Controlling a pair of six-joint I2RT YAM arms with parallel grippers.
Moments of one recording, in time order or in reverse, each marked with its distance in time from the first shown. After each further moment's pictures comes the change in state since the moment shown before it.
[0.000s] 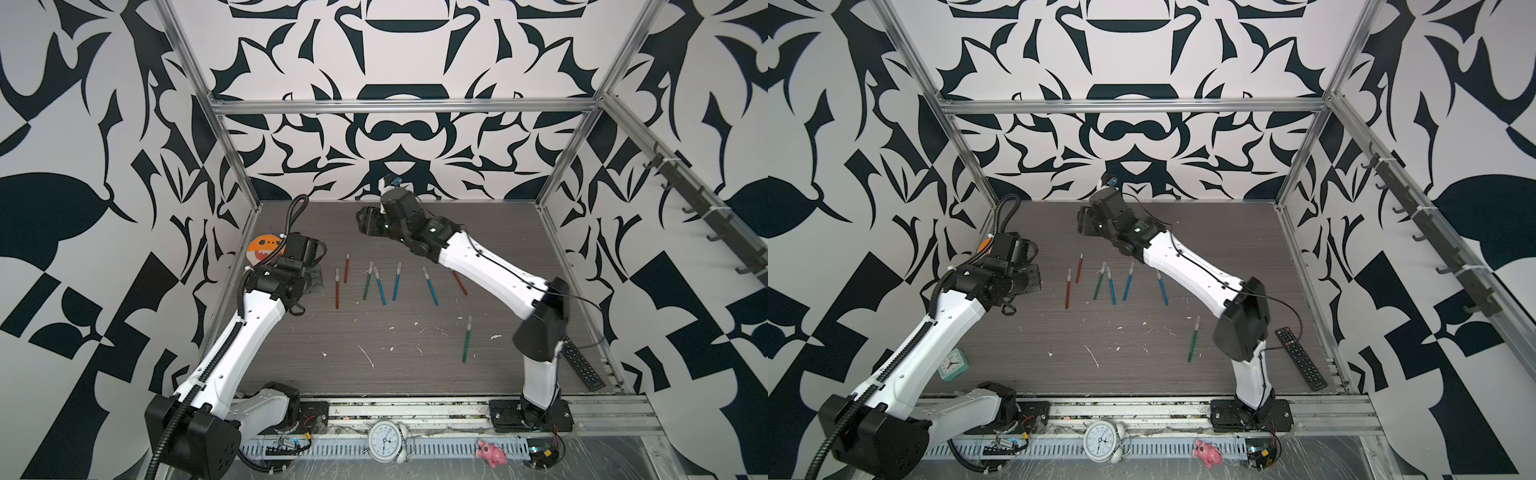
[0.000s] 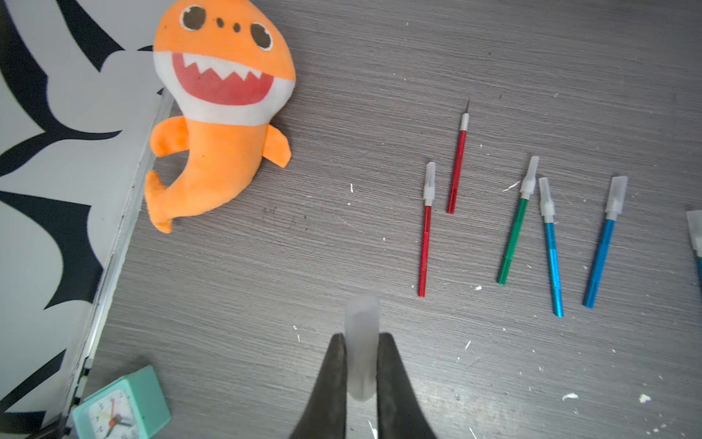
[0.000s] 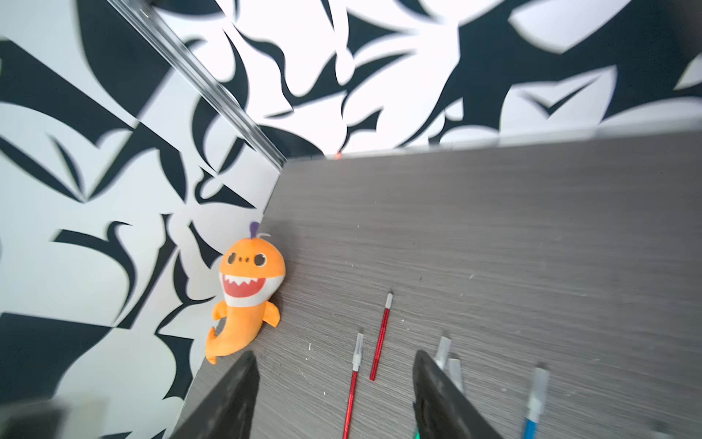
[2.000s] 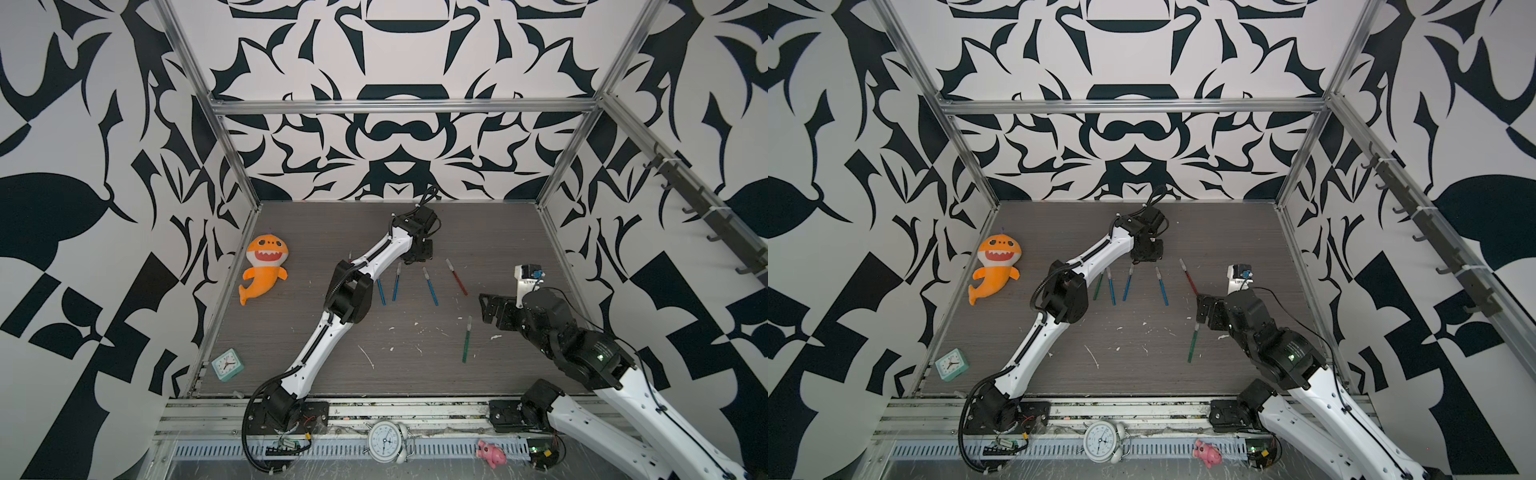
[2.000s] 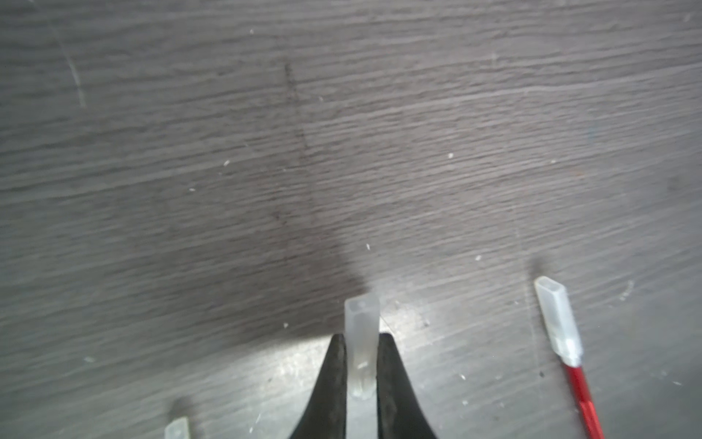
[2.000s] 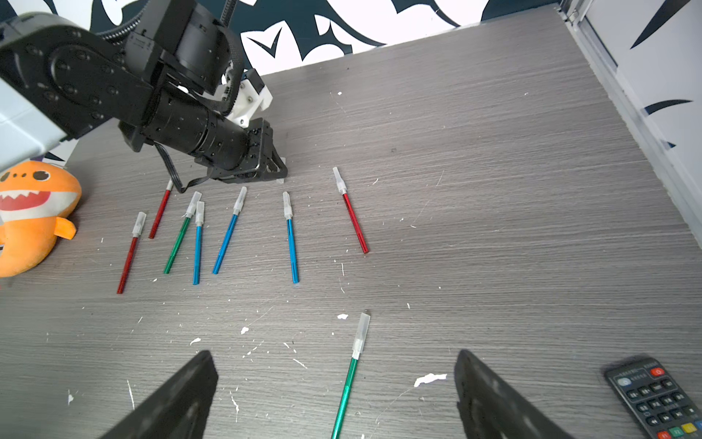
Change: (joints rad) left arm -0.348 1.522 1.465 -0.117 0.308 -0.127; right arm -0.164 -1.191 -1.065 -0.362 0.156 -0.062
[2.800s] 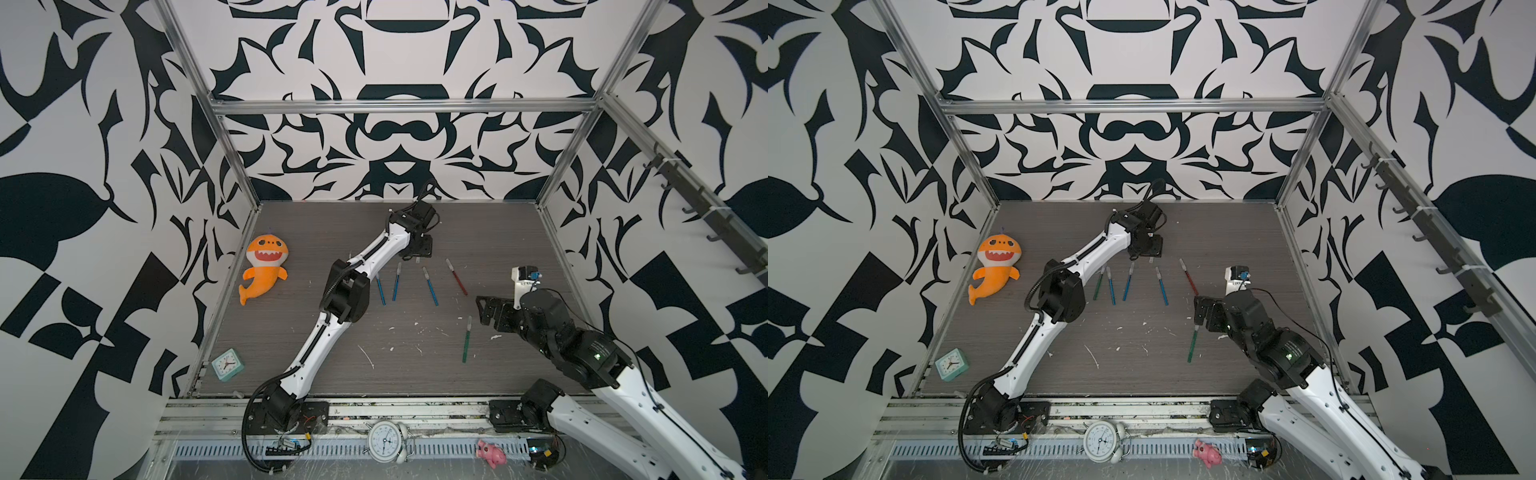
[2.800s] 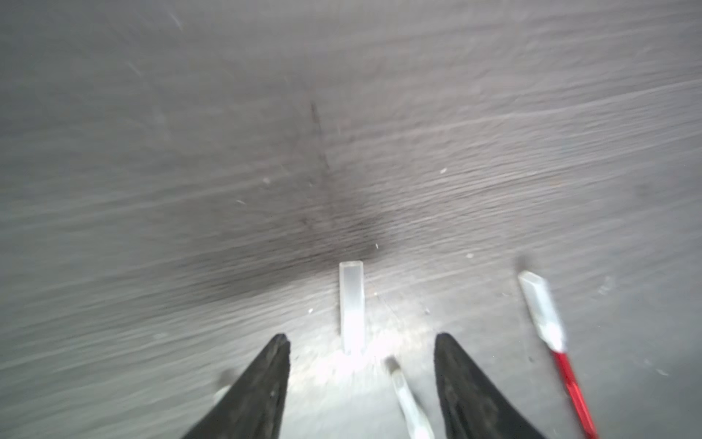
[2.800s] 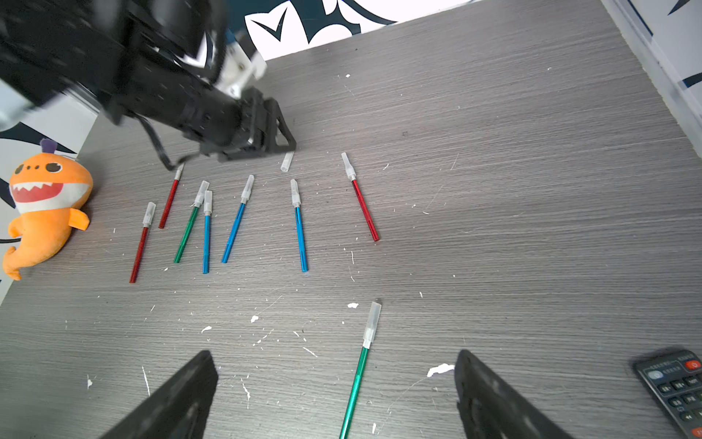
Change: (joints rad) left arm 0.023 -0.108 -0.026 -0.008 -0.038 0.045; right arm 0.000 0.016 -0.009 0.005 -0.042 0.027
